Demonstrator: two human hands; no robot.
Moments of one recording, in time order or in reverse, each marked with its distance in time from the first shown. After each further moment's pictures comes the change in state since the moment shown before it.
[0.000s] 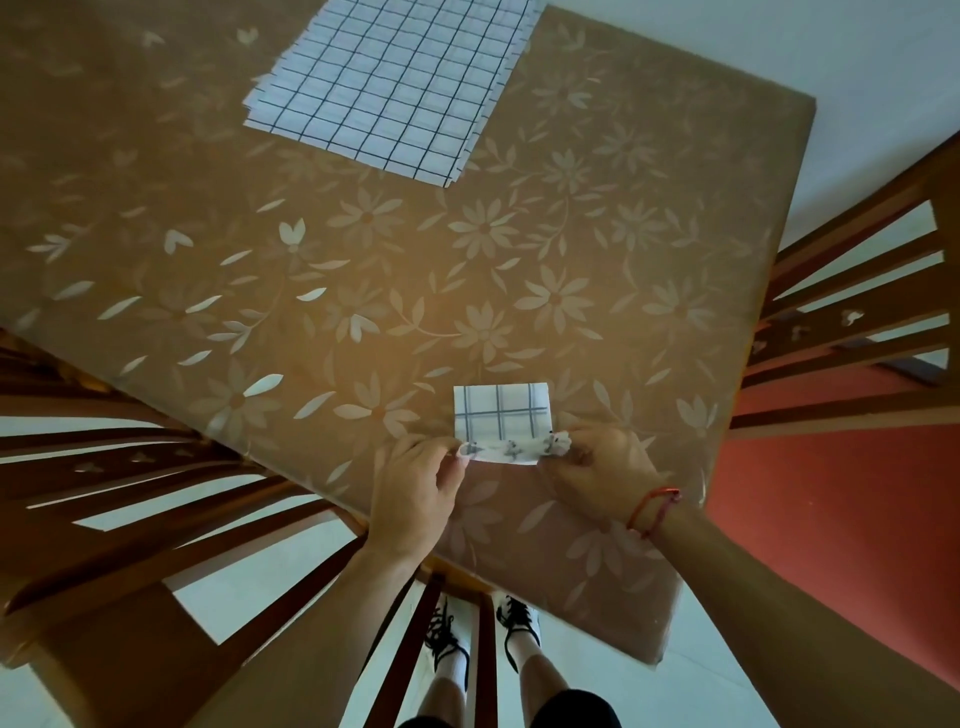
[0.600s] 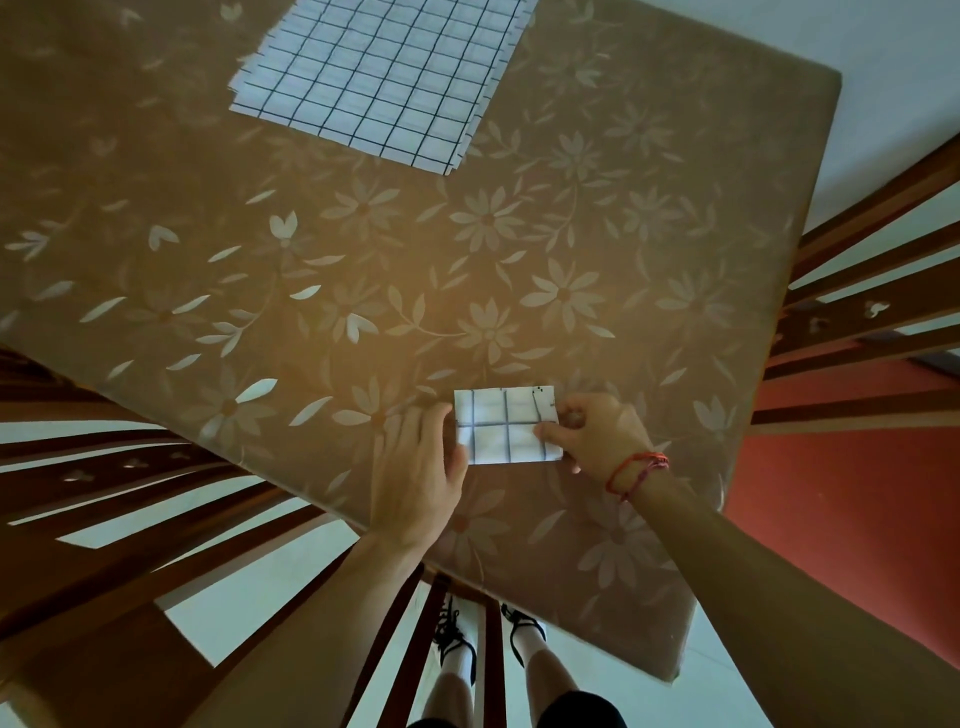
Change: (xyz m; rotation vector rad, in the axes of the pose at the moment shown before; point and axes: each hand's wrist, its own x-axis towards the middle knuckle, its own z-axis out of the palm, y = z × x) left_hand 0.023 -0.008 0.006 0.173 -0.023 0.020; right_hand 0.047 0.002 0.009 0.020 -0.064 0.315
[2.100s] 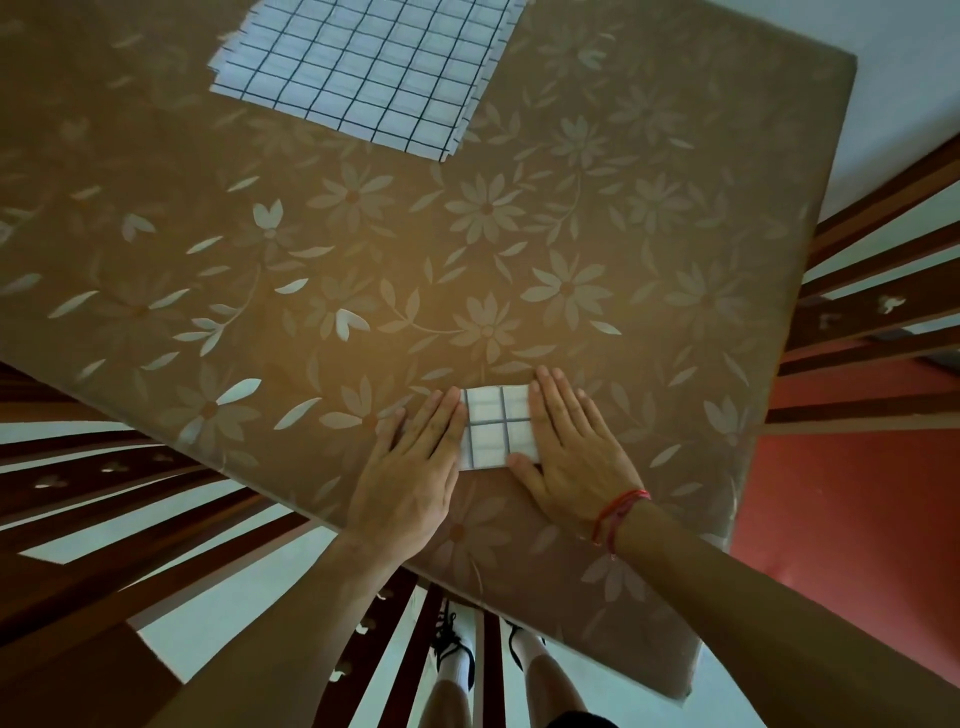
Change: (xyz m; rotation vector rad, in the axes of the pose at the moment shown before) left_hand 0.002 -0.026 0.013 0.233 -0.207 0.321; right_hand -0.013 0.006 0.041 -0.723 0.092 -0.411
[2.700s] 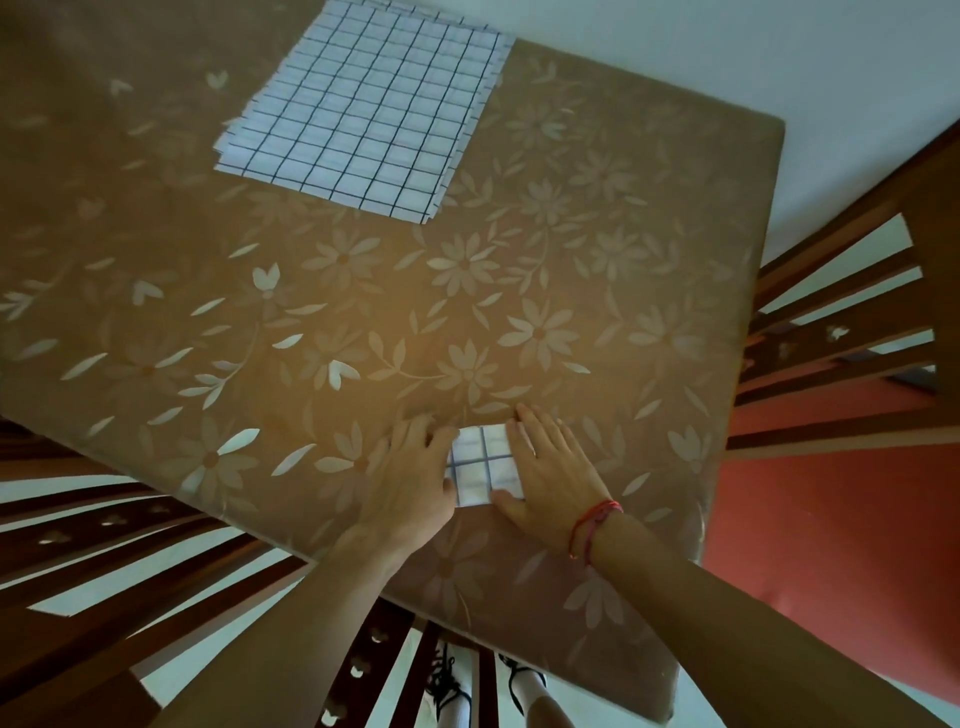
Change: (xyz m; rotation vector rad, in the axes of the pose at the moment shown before) left_hand 0.040 0.015 -0.045 -0.207 -0.050 -0.181; right_hand 0.008 -0.001 -0.031 0.127 0.003 -0.011
